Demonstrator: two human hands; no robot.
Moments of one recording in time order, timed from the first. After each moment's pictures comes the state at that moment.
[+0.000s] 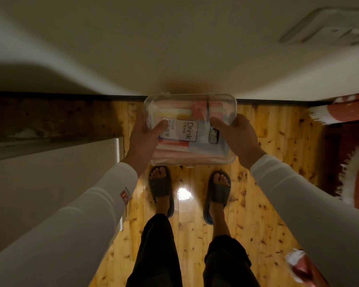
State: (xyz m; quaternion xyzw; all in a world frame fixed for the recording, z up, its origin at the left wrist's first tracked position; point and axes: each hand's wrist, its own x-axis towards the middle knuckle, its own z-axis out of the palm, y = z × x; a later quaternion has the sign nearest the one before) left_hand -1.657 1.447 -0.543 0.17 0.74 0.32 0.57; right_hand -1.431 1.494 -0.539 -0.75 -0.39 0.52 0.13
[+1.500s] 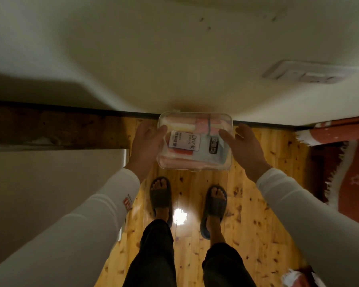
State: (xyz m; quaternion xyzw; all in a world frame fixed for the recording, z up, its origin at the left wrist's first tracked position) left_hand -1.666 1.439 -0.479 0.19 0.75 0.34 0.53; right_hand -1.424 1.481 -0.476 -0.73 -0.41 0.52 0.17
